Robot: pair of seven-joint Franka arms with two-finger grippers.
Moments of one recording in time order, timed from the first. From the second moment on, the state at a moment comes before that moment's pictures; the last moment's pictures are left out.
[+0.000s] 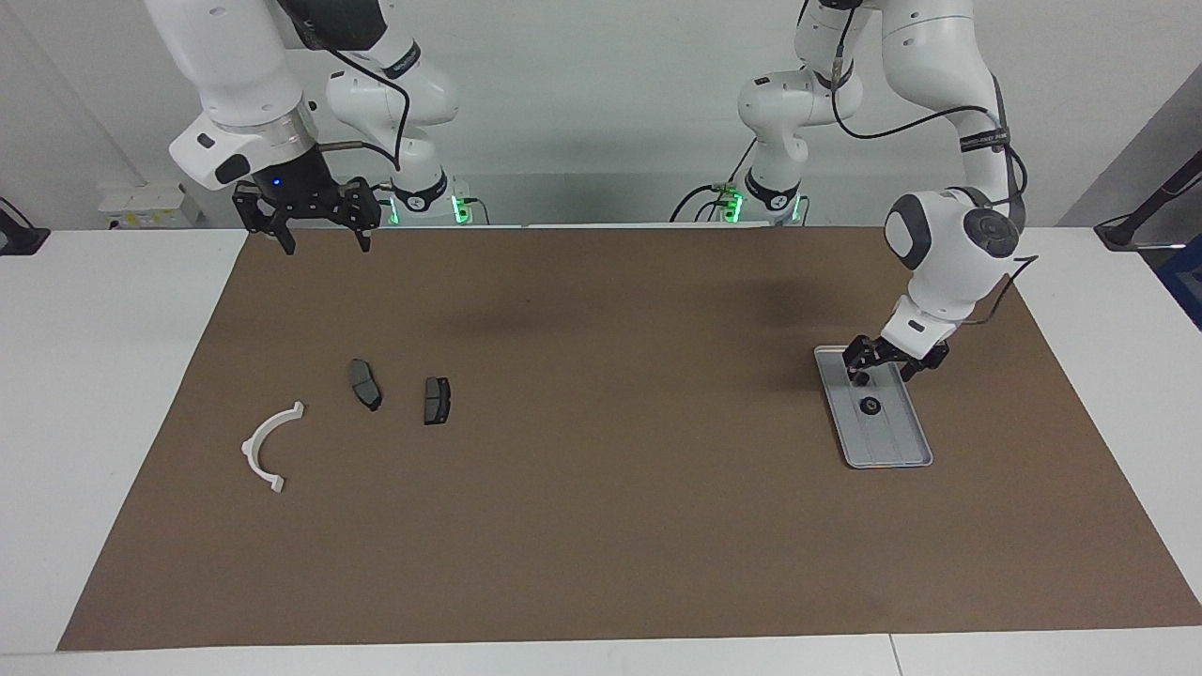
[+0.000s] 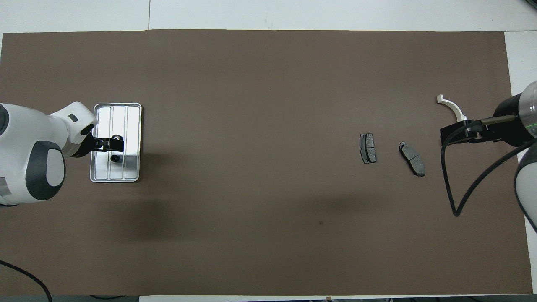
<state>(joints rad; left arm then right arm) 0.09 0.16 -0.08 -2.14 -0.02 2.34 0.13 0.01 -0.04 0.07 -1.62 -0.03 1.54 0.03</state>
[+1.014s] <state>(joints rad) 0.12 0.22 -0.08 -2.14 -0.02 2.38 0.23 0.01 -0.04 0.07 -1.62 -0.03 1.54 0.03</state>
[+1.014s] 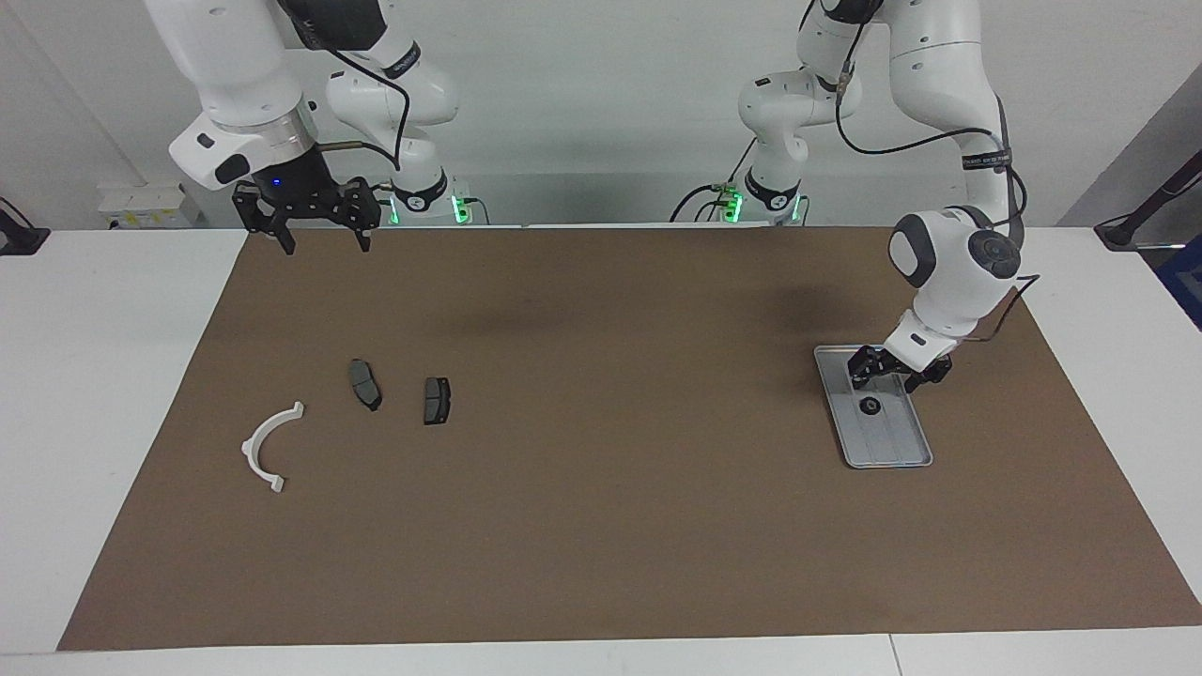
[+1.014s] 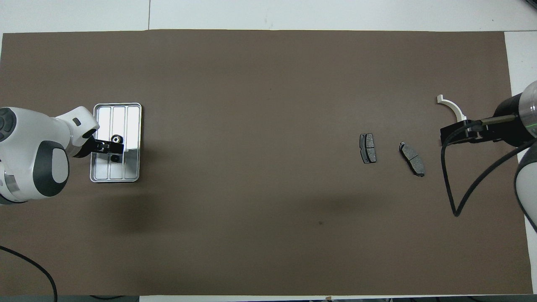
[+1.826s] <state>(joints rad) 0.11 0.20 -0.09 -2.17 -0.02 2.34 0.23 0.01 -0.05 0.07 -1.62 -0.03 1.54 0.03</state>
